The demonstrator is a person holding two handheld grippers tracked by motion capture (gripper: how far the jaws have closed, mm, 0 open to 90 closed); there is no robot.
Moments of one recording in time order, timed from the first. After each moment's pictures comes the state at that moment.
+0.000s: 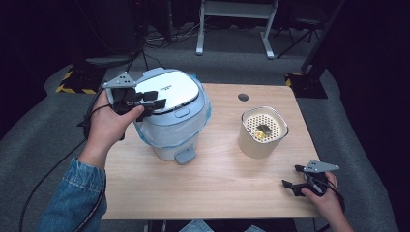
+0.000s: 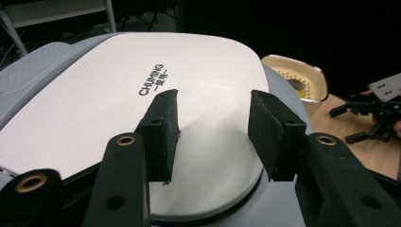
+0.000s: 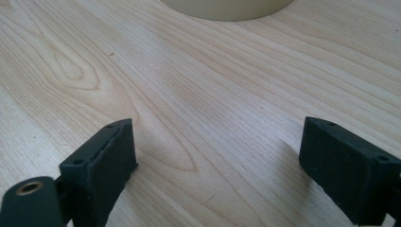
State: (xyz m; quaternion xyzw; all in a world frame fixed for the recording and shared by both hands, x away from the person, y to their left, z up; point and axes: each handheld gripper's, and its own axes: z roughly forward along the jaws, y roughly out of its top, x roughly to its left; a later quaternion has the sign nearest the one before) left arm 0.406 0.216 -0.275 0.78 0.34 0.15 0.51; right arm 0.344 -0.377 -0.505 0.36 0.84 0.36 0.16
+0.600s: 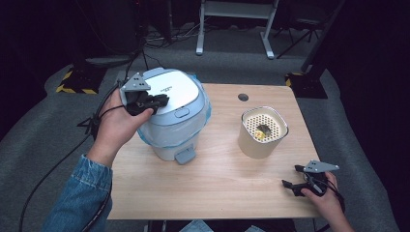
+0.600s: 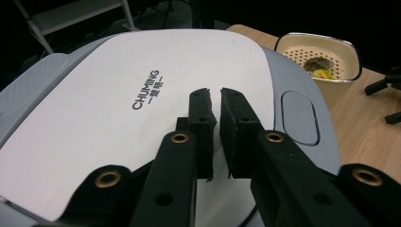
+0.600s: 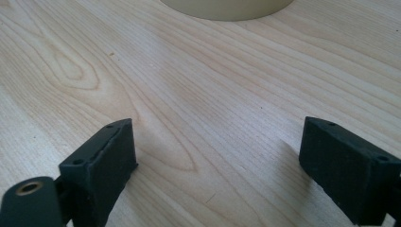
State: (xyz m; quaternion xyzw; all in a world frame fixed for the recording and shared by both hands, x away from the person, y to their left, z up) left arm 0.405 0.191 -0.273 0.80 0.32 0.20 0.46; right arm 0.344 -0.377 -0.505 0.36 0.84 0.36 0.16
